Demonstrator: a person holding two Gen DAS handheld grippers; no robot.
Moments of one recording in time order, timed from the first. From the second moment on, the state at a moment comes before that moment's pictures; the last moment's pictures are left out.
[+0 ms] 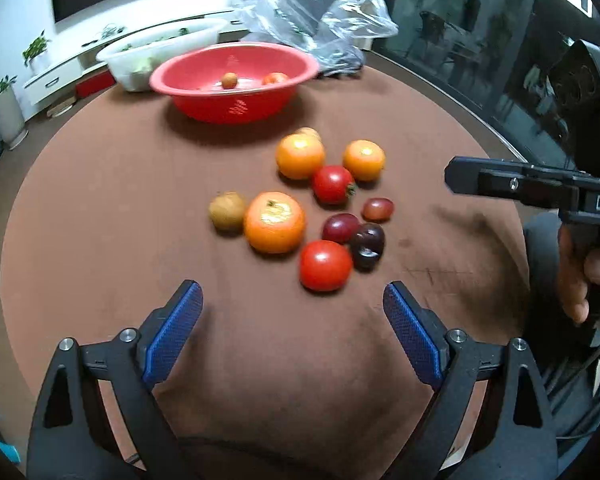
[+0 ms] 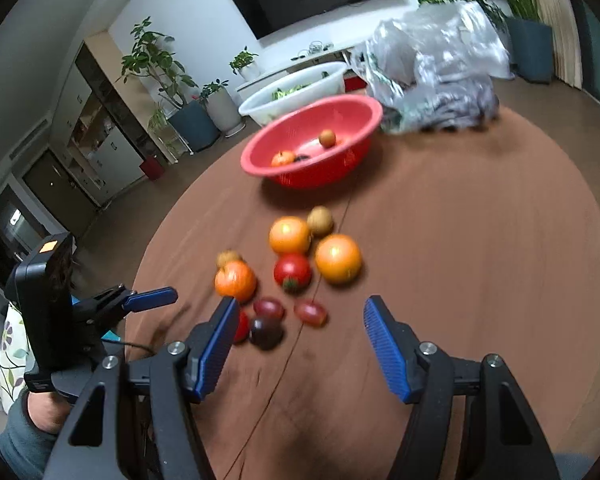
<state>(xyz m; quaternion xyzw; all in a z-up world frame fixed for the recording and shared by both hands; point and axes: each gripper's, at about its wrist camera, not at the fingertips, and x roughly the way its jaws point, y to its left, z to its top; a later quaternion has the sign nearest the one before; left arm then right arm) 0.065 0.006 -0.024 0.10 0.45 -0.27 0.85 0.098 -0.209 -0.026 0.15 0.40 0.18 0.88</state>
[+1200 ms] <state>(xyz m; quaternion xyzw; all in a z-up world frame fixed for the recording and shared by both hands) 0.081 -0.006 -0.042 0.06 0.46 -0.29 0.84 0.086 -0.189 -0.050 0.15 0.43 0.20 0.87</state>
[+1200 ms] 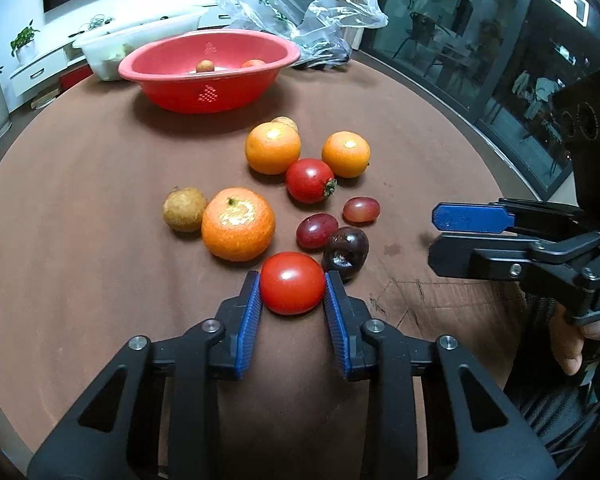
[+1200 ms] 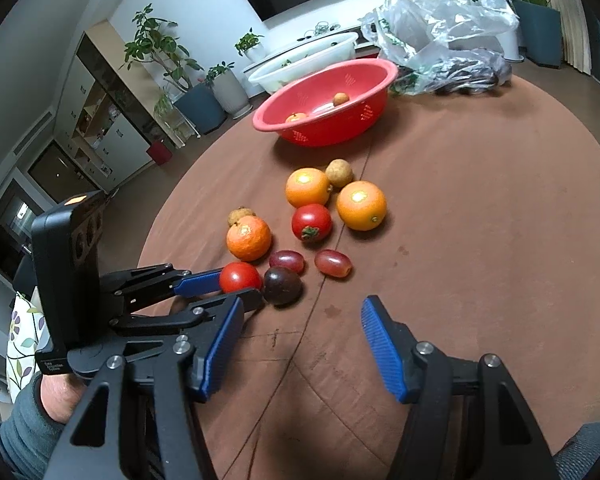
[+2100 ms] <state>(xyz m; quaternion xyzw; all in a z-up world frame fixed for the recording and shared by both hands) 0.068 0.034 -0.040 0.03 0.47 -0.25 0.85 0.115 -0.121 -0.064 0.00 0.46 0.18 0.87</state>
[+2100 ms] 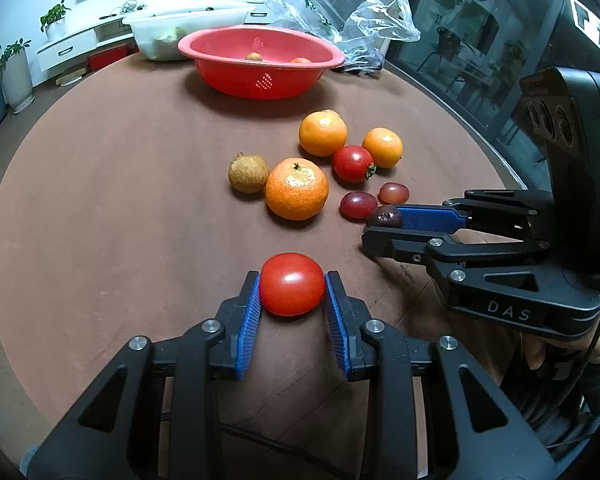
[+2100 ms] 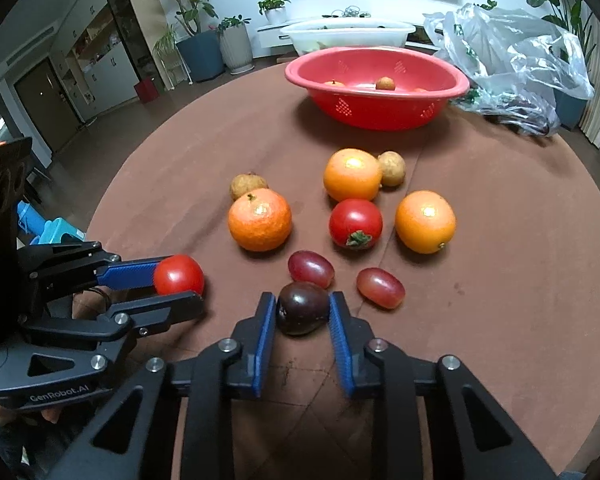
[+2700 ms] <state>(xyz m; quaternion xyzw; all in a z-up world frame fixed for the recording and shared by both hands) 0.078 0.033 -0.014 0.03 0.45 -0.26 0.86 0.105 -0.156 -0.038 0.05 0.44 0.18 0.88</state>
